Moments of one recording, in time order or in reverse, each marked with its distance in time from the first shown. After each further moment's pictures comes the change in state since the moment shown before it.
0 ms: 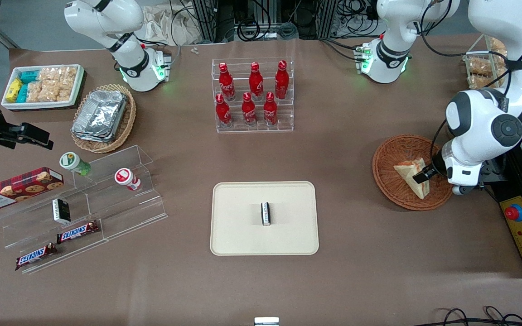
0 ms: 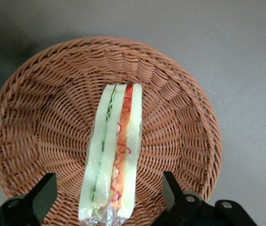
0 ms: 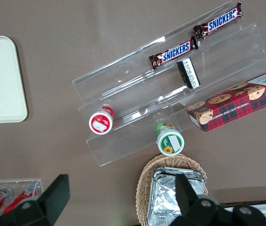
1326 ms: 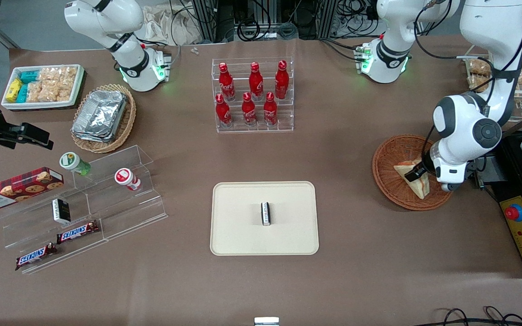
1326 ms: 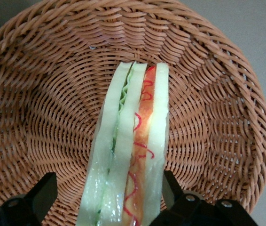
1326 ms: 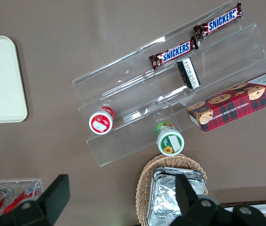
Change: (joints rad) arm -0.001 0.039 -0.001 -0.111 -0.011 0.142 -0.033
